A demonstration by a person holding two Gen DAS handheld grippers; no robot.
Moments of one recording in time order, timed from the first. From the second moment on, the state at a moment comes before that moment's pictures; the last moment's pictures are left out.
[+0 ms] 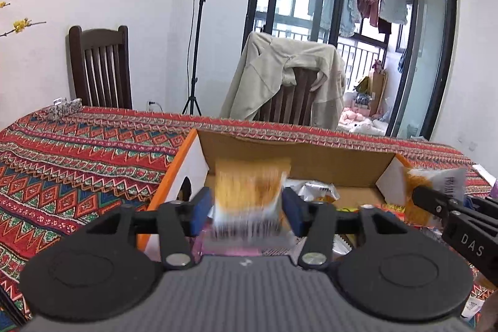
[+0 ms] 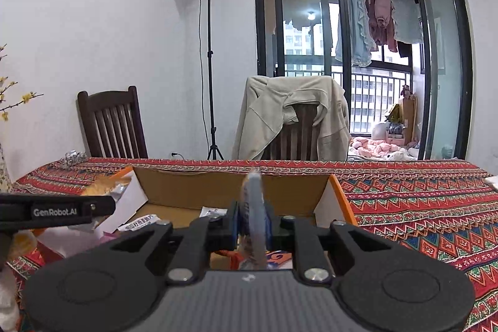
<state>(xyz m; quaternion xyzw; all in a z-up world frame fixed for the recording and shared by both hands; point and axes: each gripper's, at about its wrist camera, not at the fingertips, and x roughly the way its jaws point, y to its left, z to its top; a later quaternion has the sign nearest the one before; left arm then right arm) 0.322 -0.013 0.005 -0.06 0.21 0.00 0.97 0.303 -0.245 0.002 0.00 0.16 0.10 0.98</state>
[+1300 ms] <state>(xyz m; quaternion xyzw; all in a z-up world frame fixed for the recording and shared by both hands) 0.240 0.018 0.045 -0.11 0.19 0.03 0.98 0.233 -0.244 0.049 0.01 0.17 0.09 0.98</state>
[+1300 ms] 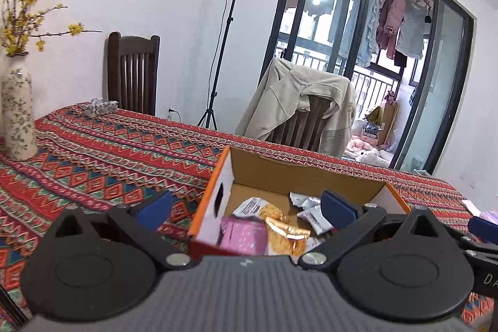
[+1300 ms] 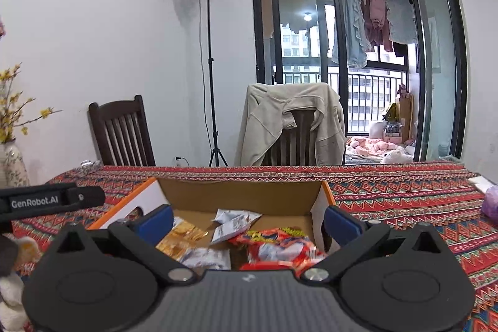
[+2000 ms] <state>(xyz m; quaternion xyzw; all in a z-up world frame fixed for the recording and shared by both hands) 0.147 0.061 -0.010 -0.08 0.24 0.04 0.97 0.145 -0.236 0.002 -0.01 0.23 0.09 0.97</state>
